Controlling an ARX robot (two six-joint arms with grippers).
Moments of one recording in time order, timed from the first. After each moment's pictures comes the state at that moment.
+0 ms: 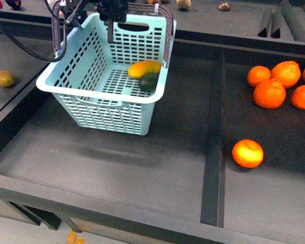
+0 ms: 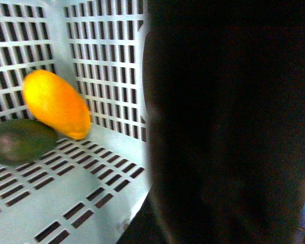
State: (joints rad) left arm -0.25 2.74 2.41 -0.13 -0.20 -1.60; right arm 0.00 0.00 0.01 0.00 0.00 0.00
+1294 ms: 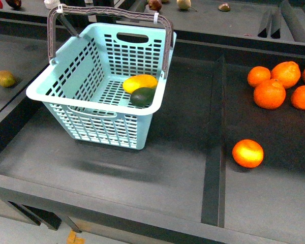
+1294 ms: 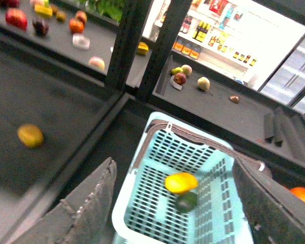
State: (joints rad) left arm 0.20 1.18 0.54 0.59 0.18 -0.29; right arm 0.00 0.00 0.01 0.00 0.00 0.00
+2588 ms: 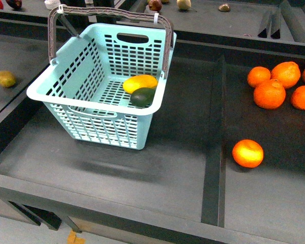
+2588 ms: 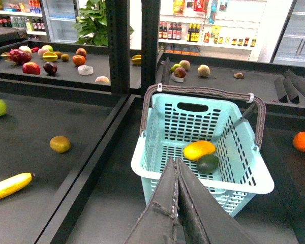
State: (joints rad) left arm 0.00 0.35 0.02 0.35 0.00 -0.01; right arm 0.00 0.00 0.01 0.00 0.00 0.00
